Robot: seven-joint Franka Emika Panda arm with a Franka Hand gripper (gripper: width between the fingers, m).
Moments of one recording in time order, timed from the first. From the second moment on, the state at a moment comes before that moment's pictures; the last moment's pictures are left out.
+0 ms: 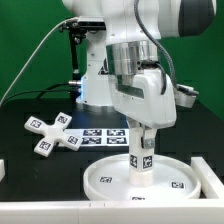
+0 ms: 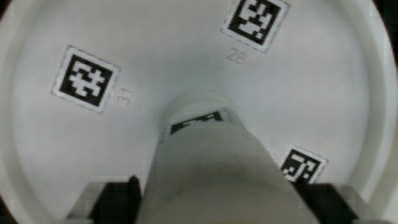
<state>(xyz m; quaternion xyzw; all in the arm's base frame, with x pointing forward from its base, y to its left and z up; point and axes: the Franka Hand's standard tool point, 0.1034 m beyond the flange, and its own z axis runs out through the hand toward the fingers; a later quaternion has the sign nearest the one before) 0.560 0.040 0.073 -0.78 0.62 -0.01 0.07</state>
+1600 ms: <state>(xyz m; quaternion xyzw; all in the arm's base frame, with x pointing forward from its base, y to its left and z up) 0.564 0.042 0.077 -1.00 -0.01 -0.05 0.01</state>
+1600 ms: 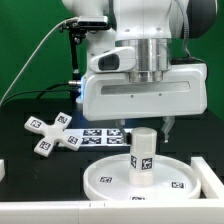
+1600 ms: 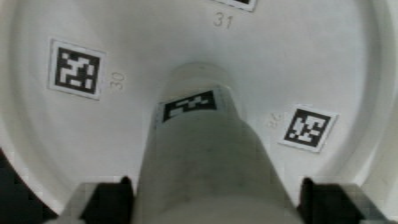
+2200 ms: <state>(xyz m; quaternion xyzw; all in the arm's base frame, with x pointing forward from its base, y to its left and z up) 0.565 0.036 0.076 -0.94 0.33 -0.06 0.04</state>
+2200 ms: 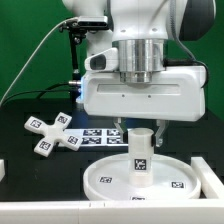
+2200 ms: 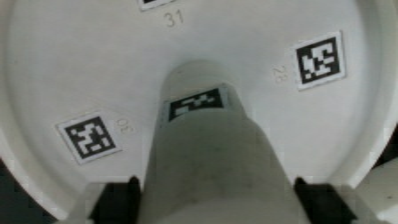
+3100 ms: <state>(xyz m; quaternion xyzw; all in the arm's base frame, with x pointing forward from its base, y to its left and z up) 0.560 0.042 0.076 -0.73 0.68 0.00 0.07</state>
